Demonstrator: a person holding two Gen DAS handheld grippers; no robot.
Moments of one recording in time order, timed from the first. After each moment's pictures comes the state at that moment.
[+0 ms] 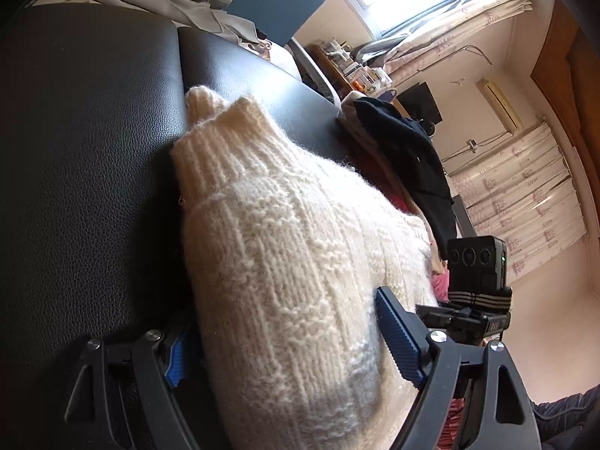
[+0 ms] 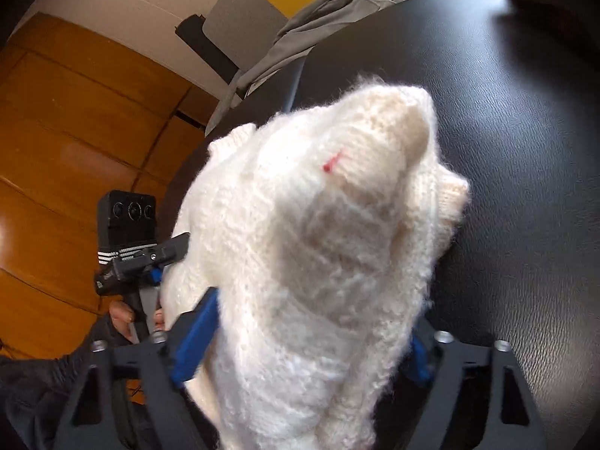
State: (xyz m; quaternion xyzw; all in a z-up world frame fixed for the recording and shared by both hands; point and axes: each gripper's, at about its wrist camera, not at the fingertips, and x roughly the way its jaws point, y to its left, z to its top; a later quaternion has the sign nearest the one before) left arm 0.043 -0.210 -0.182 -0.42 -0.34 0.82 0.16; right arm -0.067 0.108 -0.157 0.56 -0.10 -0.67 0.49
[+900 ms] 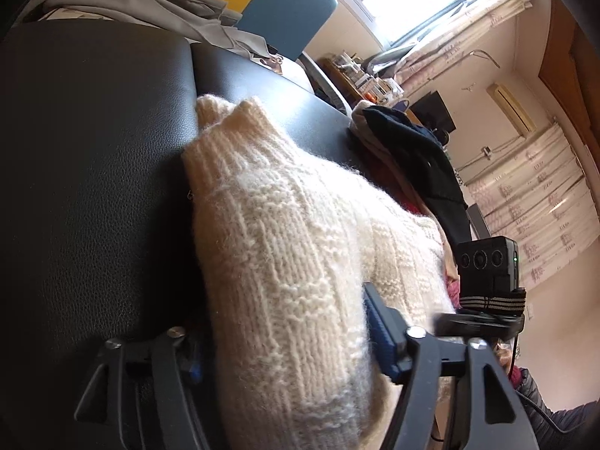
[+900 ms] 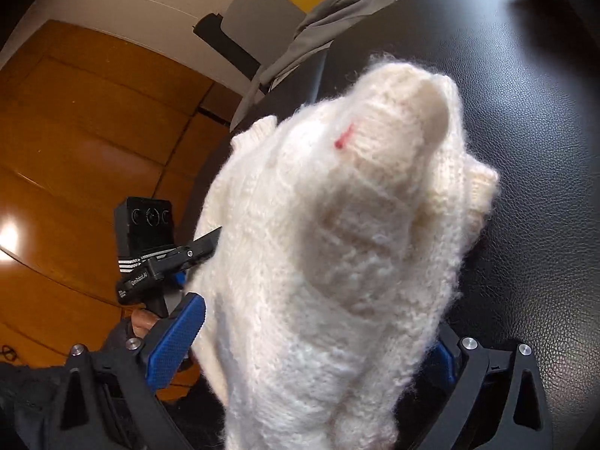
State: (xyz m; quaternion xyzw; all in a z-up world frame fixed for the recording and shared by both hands) left arm 0.050 -0.200 -0.176 -0.41 -0.32 0.85 0.12; right arm -0.065 0.062 -0.154 0.56 -0.11 -0.64 0.51
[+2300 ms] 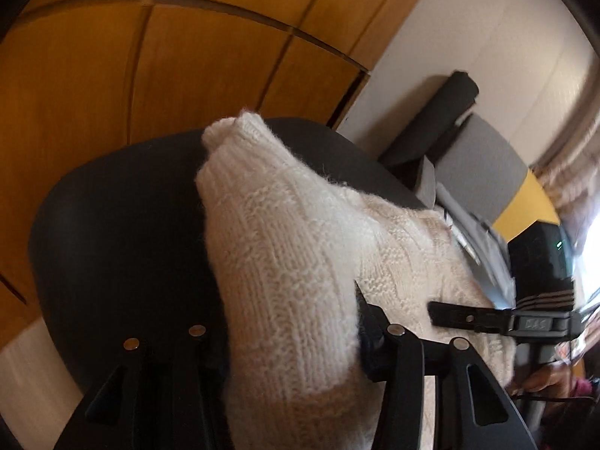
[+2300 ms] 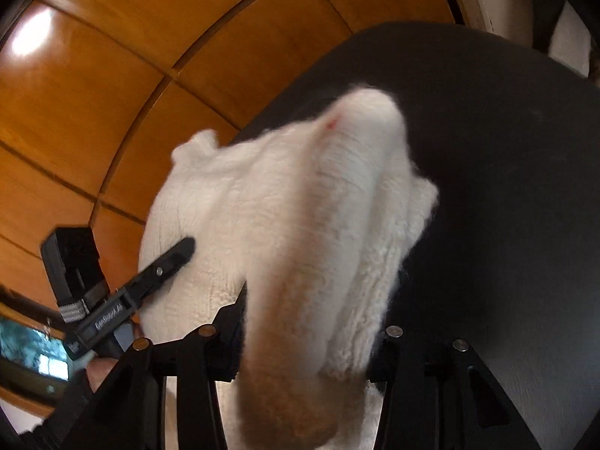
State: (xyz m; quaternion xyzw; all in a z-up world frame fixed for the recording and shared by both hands) left arm 0.429 -0.676 -0.173 -0.20 -0.40 0.78 -0.44; right arm 0.197 -0.734 -0.160 0.53 0.19 -0.42 0.71
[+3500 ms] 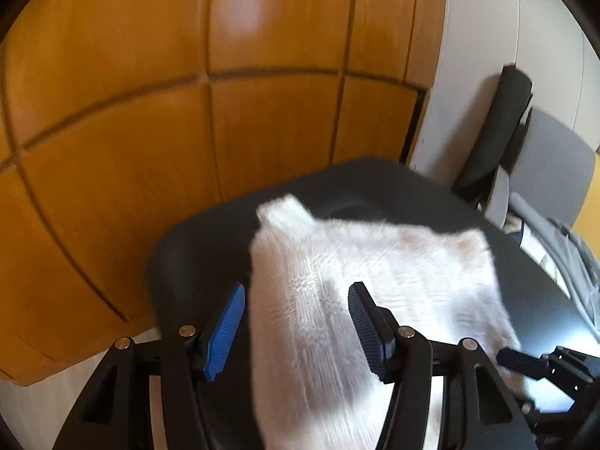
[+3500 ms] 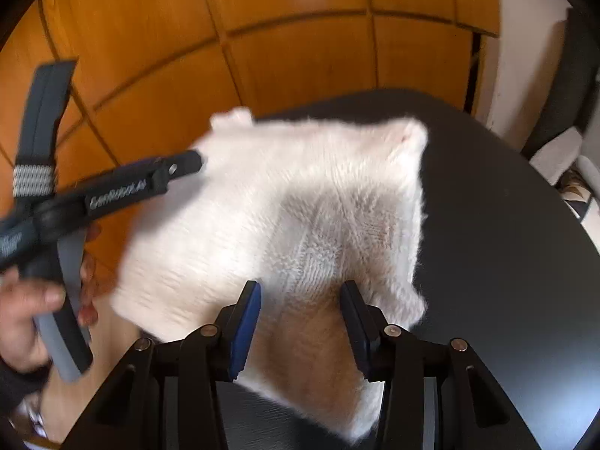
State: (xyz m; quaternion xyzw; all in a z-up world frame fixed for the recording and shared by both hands) left arm 0.407 -0.608 -0.085 -0.23 -0.27 0.68 -0.63; right arm 0.236 -0.605 -0.121 0.32 0.29 -0.51 0.74
